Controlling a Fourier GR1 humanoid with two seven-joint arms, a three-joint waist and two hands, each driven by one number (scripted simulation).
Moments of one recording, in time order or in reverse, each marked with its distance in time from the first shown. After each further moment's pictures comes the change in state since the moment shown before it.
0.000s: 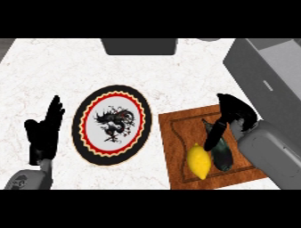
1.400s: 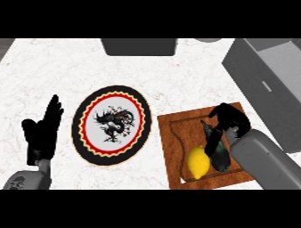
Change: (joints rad) left arm 0.009 -0.015 0.030 -0.034 -0.031 -0.028 0.029; right arm 0.090 0.094 -0.048 0.126 0.161 -0.002 -0.126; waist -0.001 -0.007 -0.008
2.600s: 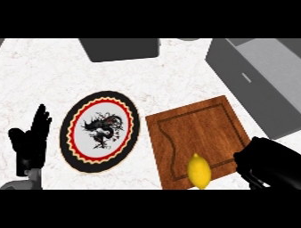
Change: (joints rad) left arm 0.067 0.004 0.063 0.000 0.008 0.013 -0.018; right arm 0.248 -0.641 0.182 -0.599 0.223 -0.029 -1.218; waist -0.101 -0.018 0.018
